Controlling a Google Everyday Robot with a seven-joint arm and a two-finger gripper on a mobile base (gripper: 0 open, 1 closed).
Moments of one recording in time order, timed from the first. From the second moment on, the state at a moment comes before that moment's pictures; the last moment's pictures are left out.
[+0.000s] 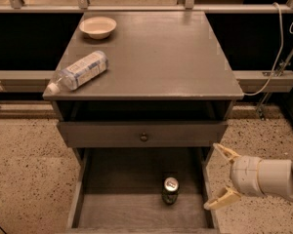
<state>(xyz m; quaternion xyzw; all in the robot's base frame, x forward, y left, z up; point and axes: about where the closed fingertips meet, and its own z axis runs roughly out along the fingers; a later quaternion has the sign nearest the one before) 0.431 -0.190 0.664 -0.58 0.71 0.11 0.39</state>
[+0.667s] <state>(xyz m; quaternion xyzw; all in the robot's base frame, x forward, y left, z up) 0.450 -0.149 0.606 -0.59 0.69 0.16 0.39</state>
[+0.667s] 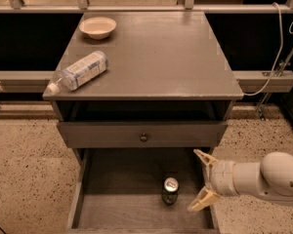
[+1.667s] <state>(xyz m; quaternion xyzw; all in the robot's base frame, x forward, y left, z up) 0.472 -0.114 0.518 -0.59 0.67 0.18 0.40</state>
